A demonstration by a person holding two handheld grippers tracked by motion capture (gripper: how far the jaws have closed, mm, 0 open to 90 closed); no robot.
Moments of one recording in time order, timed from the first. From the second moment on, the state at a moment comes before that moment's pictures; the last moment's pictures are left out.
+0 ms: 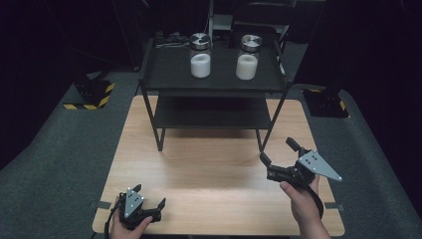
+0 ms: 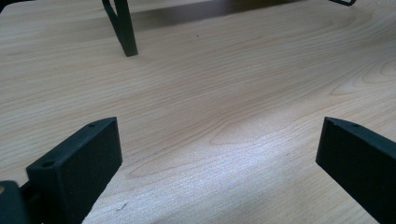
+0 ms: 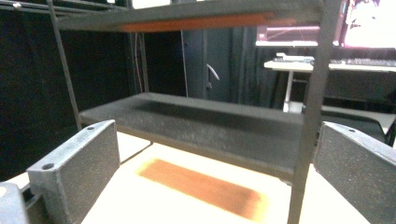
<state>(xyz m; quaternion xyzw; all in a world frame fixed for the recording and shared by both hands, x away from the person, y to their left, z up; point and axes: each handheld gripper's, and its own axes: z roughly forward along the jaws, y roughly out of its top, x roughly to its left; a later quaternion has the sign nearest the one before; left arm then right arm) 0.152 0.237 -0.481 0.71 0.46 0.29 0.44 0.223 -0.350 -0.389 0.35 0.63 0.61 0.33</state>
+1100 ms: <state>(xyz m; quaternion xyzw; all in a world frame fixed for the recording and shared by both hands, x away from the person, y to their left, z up) 0.155 0.236 -0.481 0.71 0.47 0.29 0.44 0.191 -0.376 -0.463 0.42 0.66 0.54 0.31</state>
